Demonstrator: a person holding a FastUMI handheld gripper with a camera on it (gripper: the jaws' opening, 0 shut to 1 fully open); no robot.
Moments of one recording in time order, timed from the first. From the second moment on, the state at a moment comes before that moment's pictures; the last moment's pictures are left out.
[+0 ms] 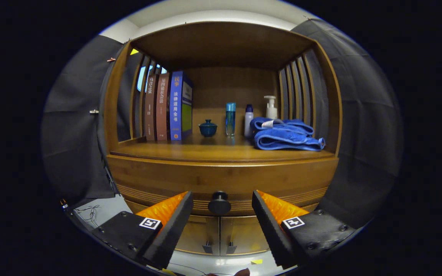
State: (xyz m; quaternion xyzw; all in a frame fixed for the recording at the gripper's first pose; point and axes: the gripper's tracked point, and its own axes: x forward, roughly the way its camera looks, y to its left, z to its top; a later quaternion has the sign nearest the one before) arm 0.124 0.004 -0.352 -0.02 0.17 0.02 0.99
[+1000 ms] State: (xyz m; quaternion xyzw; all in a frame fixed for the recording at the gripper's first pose) arm 0.106 0.005 -0.387 0.00 0.23 0.01 0.97
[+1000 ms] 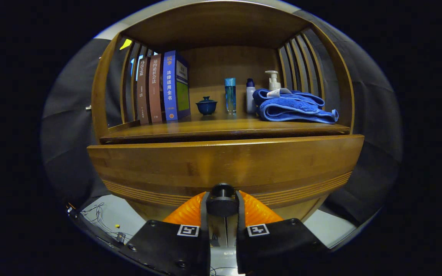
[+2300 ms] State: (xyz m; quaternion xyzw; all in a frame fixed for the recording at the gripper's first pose) arm -0.029 0.002 -0.366 -0.01 0.25 0.00 0.97
